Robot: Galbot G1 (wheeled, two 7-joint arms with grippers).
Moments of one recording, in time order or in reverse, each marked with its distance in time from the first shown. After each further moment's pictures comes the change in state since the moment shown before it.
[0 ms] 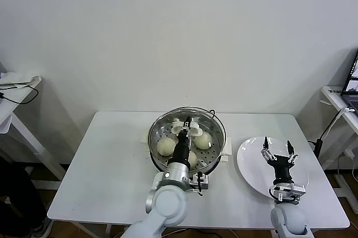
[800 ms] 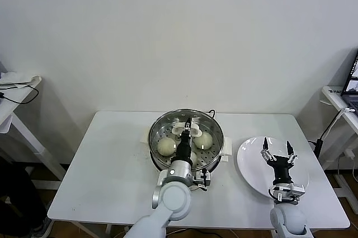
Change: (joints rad) left arm -0.029 -0.033 -0.002 0.093 0.059 0.002 0.017; right arm 0.006 0.003 0.000 -0.008 0.000 0.001 -0.002
